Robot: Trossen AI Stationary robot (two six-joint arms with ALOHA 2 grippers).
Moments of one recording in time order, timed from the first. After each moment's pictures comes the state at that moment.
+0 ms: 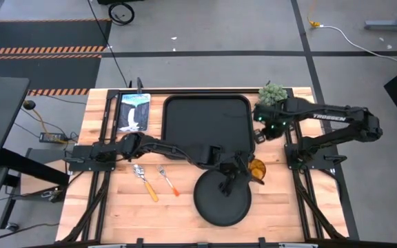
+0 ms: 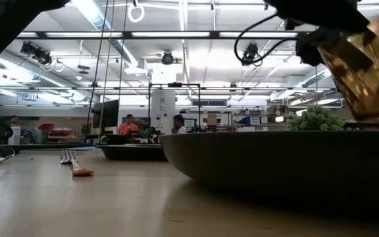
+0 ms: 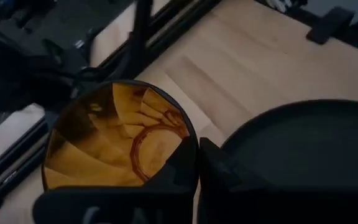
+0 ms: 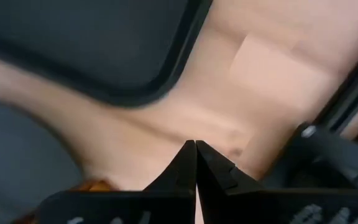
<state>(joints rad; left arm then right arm) -0.18 2.38 2.29 -0.57 0.06 0.57 -0.28 1.13 0.98 -1.32 -0.06 0.92</state>
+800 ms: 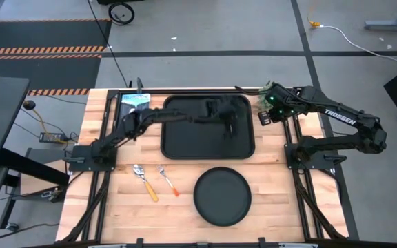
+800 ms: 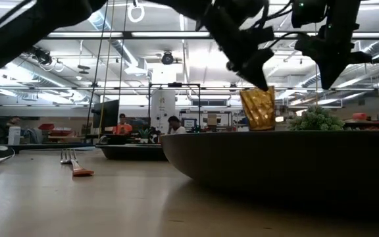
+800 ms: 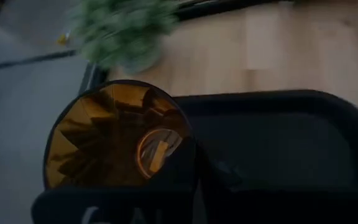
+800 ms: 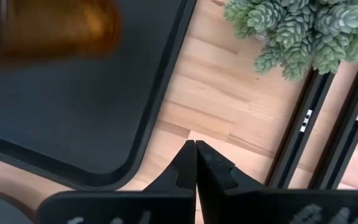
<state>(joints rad) 0.15 2.35 2.24 -0.61 -0.24 0.27 -0.57 1.02 1.00 -1.26 0.10 0.68</state>
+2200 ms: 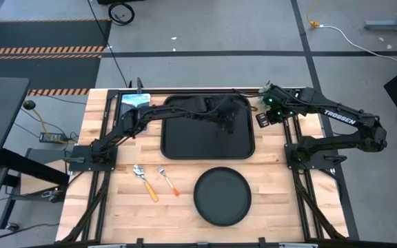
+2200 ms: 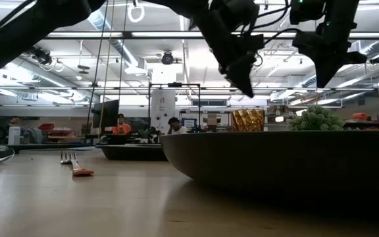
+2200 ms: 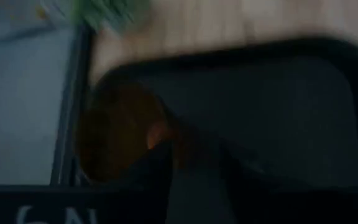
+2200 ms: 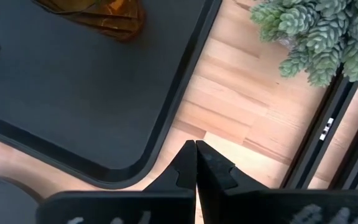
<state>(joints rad) 0.18 2.33 2.24 -0.80 -0.21 0.33 -0.52 1.02 1.00 -1.22 0.09 0.68</state>
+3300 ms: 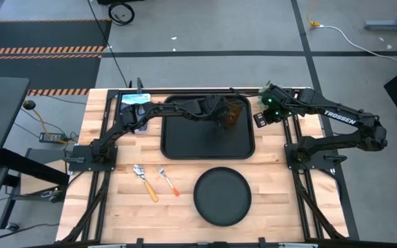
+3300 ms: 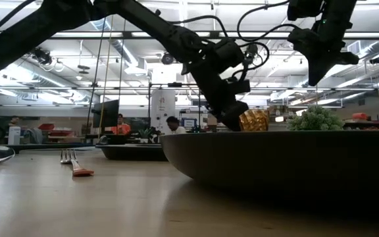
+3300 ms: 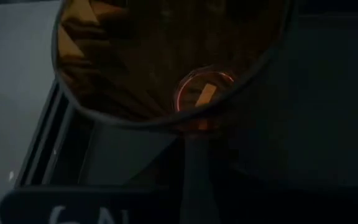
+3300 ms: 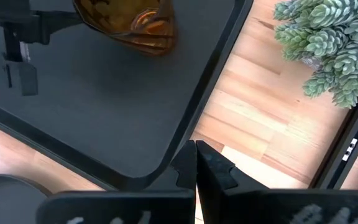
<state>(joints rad) 0.28 2.33 1.87 -0.37 -0.24 0.23 -0.49 1.02 1.00 -1.15 0.08 0.67</state>
